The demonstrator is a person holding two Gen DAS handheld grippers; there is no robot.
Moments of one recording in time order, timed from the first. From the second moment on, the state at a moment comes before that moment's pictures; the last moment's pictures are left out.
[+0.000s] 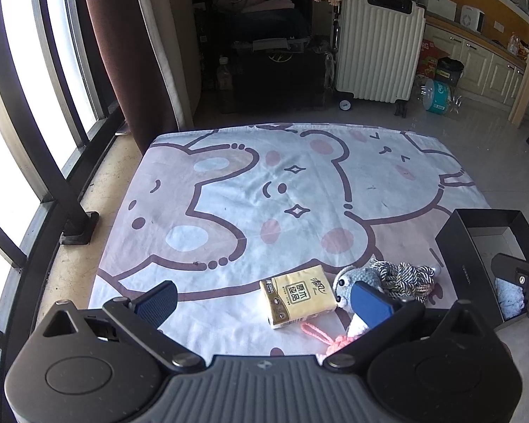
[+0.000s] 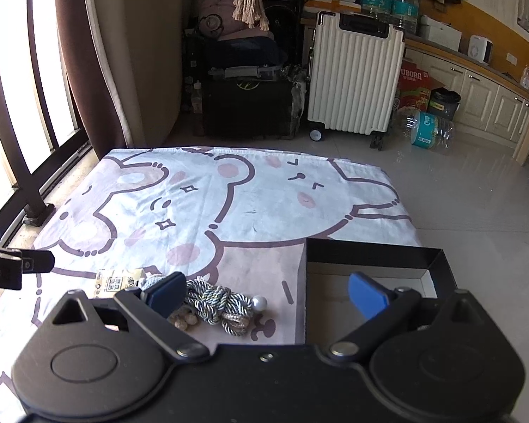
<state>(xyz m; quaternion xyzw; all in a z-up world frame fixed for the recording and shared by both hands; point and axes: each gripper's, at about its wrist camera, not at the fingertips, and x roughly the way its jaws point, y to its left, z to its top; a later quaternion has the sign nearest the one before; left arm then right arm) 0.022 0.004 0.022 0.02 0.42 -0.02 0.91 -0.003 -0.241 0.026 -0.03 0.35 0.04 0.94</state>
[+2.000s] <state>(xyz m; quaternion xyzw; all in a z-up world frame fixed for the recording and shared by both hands) 0.101 -0.004 -0.100 -0.04 0.53 0.03 0.85 0.028 -0.175 -0.078 0.03 0.60 0.27 0.75</state>
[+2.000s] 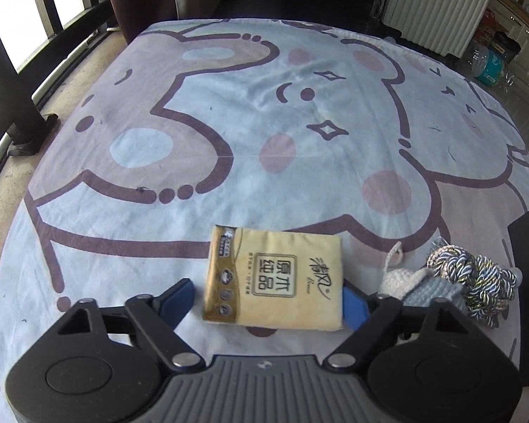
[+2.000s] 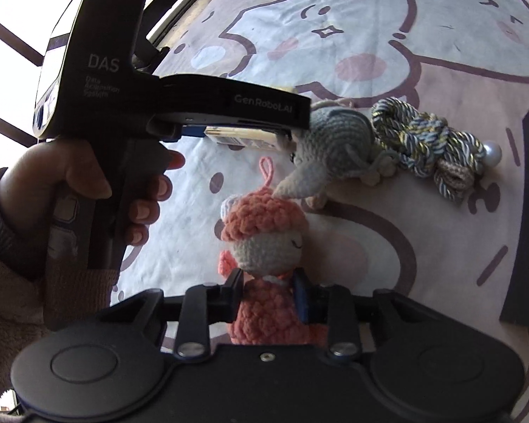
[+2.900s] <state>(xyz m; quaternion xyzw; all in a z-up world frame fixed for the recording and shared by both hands) -0.032 -0.025 -0.045 -0.06 0.52 0.01 0.85 -0.048 -0.255 -0.046 0.18 0.55 0.16 0.80</state>
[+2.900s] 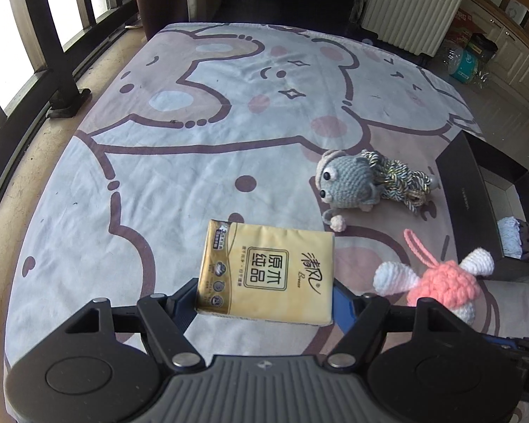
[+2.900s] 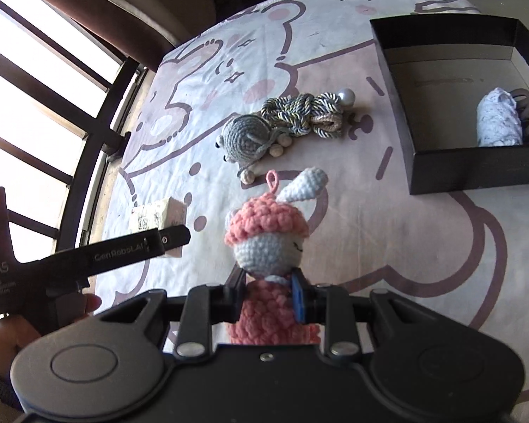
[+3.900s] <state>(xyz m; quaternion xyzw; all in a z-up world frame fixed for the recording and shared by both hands) 0.015 -0.122 0.012 -0.07 0.46 -0.11 0.88 -0.020 -0.349 0.016 0.23 0.44 0.14 0.86</state>
